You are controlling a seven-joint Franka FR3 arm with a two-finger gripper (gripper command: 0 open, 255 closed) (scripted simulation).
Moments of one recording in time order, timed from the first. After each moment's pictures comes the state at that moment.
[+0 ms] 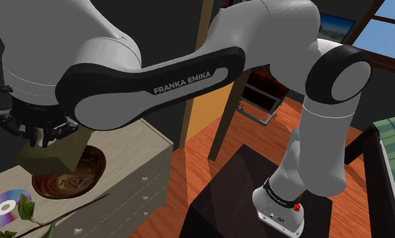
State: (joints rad) arm 0.46 0.37 0.41 -1.52 -0.30 2.25 1.51
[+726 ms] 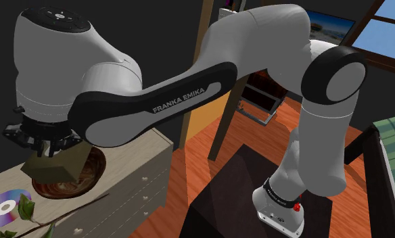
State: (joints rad) arm 0.46 0.39 0.40 -1.60 -0.32 2.34 1.53
